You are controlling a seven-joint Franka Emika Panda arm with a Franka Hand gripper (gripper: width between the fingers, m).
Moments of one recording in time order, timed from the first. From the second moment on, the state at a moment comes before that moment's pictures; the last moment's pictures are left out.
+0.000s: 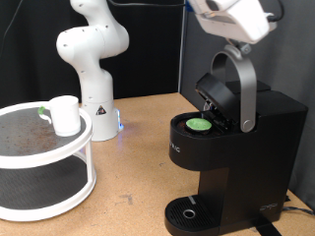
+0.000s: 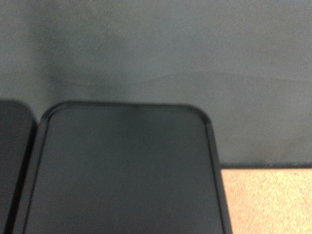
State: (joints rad) arm 0.42 -0.21 -0.20 -2.15 0.64 2.15 -0.82
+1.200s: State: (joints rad) arm 0.34 -0.21 -0.24 -2.36 0.46 2.26 -0.87
